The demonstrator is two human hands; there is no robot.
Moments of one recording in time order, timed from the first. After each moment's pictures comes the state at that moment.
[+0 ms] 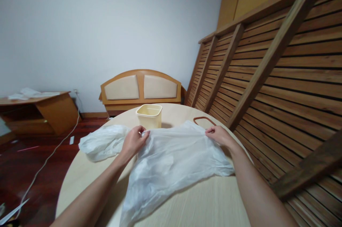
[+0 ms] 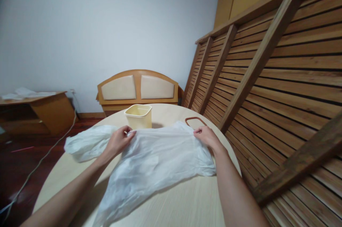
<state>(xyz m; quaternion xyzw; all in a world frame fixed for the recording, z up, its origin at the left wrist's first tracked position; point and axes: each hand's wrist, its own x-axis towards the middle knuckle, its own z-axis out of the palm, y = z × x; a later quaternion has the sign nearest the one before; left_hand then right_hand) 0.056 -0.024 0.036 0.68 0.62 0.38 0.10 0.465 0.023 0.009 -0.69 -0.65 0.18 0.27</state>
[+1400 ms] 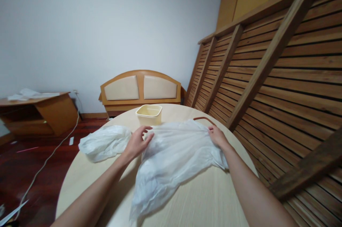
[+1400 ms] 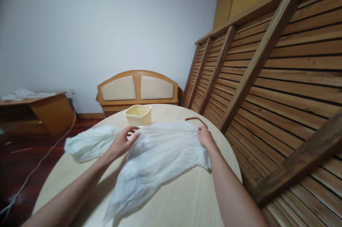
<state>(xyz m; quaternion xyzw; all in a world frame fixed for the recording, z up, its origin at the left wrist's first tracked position) 0.066 -0.030 0.030 0.72 0.52 0.42 0.16 0.463 0.044 -0.016 -0.76 -0.59 0.10 0.26</state>
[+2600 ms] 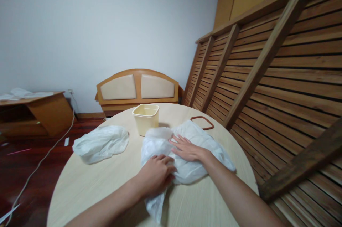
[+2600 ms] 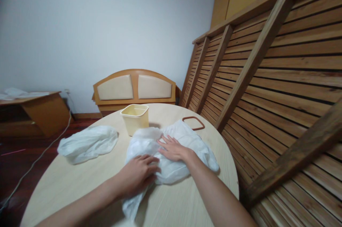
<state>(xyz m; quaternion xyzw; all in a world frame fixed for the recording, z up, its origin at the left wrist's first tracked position) 0.137 -0.111 0.032 0.93 0.37 0.05 0.06 0.346 -0.015 -0.004 -0.46 -0.85 0.23 0.03</state>
